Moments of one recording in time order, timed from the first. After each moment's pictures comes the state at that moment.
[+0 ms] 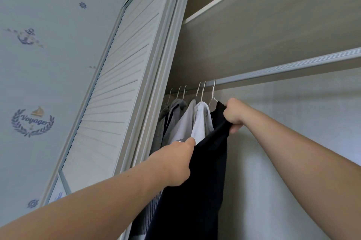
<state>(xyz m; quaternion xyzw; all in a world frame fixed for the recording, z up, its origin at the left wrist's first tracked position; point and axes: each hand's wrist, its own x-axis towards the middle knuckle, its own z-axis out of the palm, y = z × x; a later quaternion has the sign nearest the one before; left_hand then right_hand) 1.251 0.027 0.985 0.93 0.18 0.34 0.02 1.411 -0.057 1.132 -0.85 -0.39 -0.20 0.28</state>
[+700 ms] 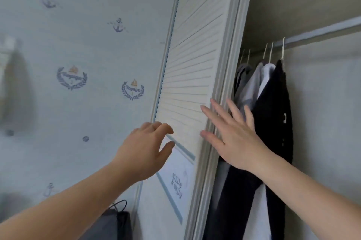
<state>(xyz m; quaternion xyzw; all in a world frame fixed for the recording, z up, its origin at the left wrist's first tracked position) 1.000 0.031 0.854 0.85 0.32 0.42 -0.07 1.222 -0.067 0.918 -0.65 -0.68 -0.32 0.15</state>
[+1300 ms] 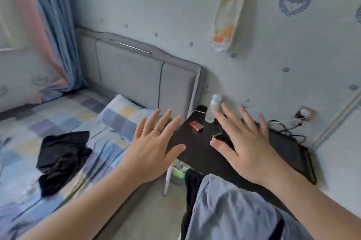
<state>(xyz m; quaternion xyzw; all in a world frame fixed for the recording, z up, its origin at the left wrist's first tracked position) 0.546 -0.202 0.615 0.66 0.72 0.23 -0.04 0.780 -0.112 0.683 -0.38 -0.92 -0.02 0.10</state>
